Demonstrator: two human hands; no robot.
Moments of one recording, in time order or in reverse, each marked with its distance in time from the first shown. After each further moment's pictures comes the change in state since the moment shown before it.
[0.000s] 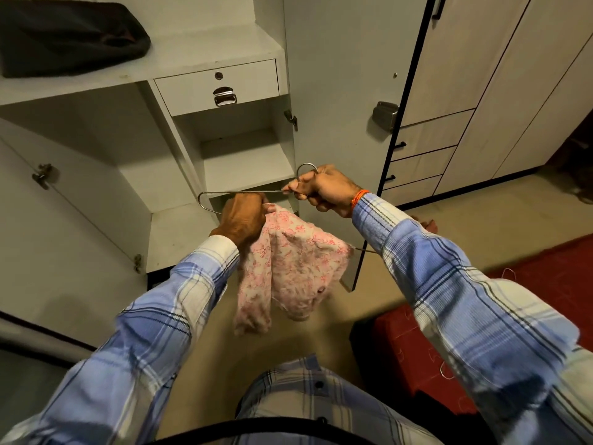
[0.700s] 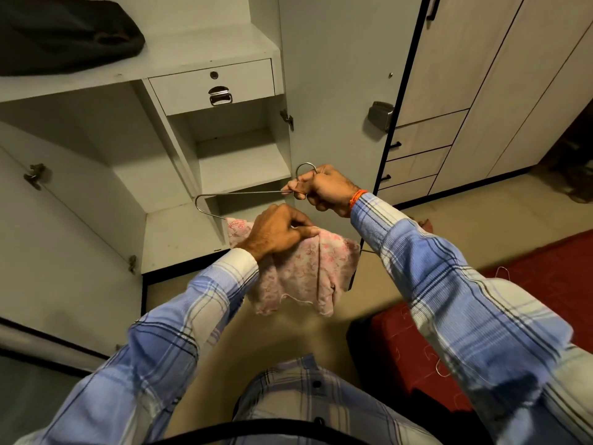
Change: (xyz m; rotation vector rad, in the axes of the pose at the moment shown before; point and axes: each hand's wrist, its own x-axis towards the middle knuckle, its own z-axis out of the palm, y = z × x) left_hand -0.019 0.041 0.021 -0.333 -0.145 0.268; right_hand 0.004 0.006 -0.003 -0.010 0.030 -0.015
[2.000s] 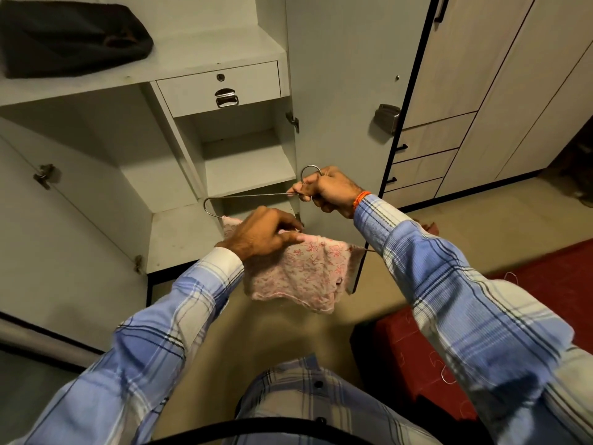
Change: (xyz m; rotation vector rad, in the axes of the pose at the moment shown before) left_hand -0.012 -0.025 -0.024 0.145 -0.104 0.108; right_hand 0.001 -0.002 -0.002 -0.043 -0.018 0.001
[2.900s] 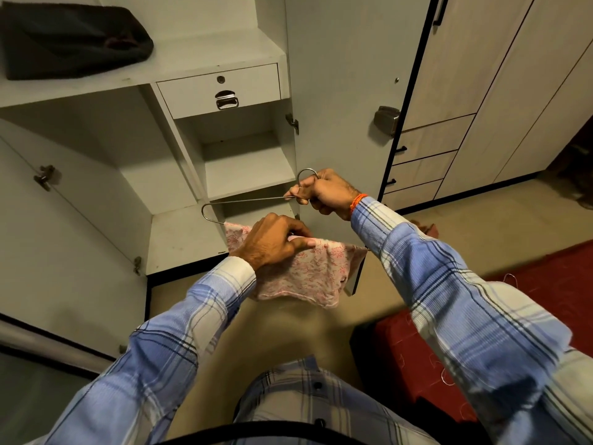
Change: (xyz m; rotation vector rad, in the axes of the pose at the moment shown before) left_hand 0.003 0.011 0.021 -0.031 0.116 0.019; right_hand -0.004 -0.005 0.006 -0.046 -0.018 -0.012
